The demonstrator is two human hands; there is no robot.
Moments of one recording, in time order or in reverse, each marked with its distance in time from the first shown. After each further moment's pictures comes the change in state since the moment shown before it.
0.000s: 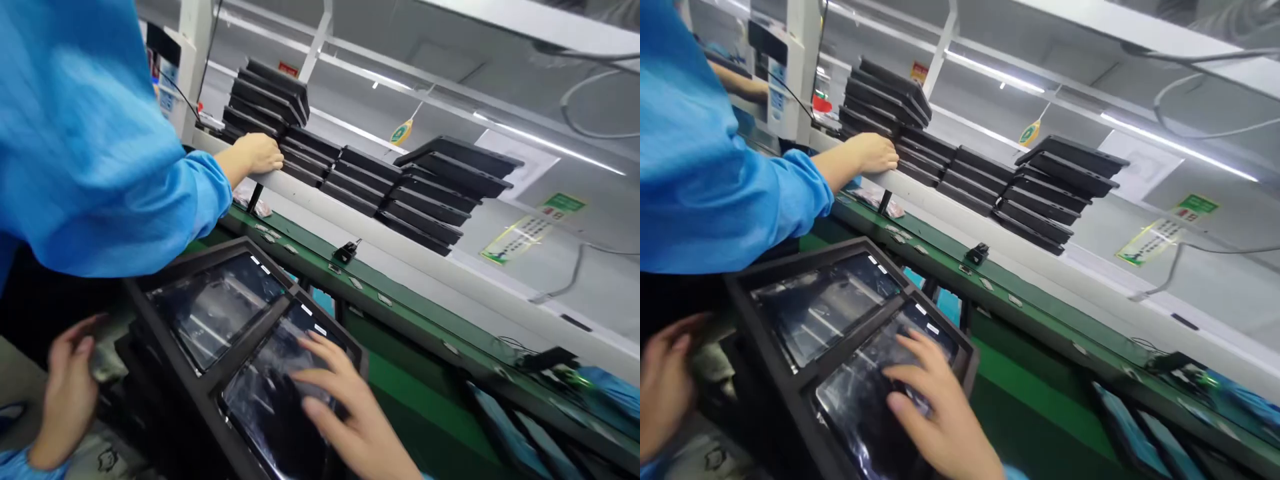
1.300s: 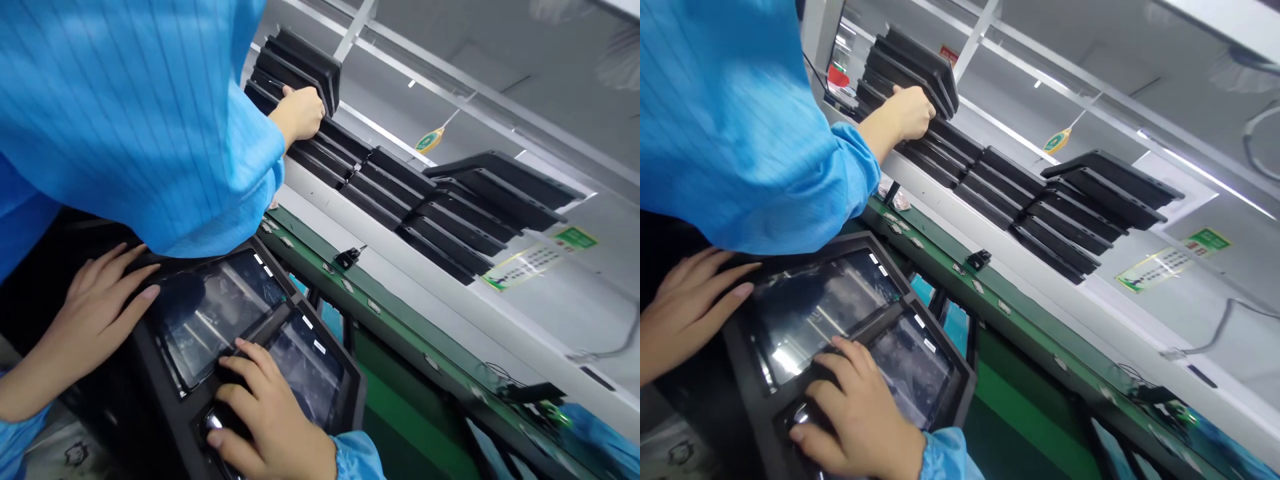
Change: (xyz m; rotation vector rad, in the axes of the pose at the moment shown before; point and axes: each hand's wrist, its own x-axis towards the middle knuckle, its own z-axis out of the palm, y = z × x) left_hand 0.057 0.074 0.008 0.420 -0.182 0.623; right_hand 0.084 0.009 0.066 -0.109 -0.228 -0.388
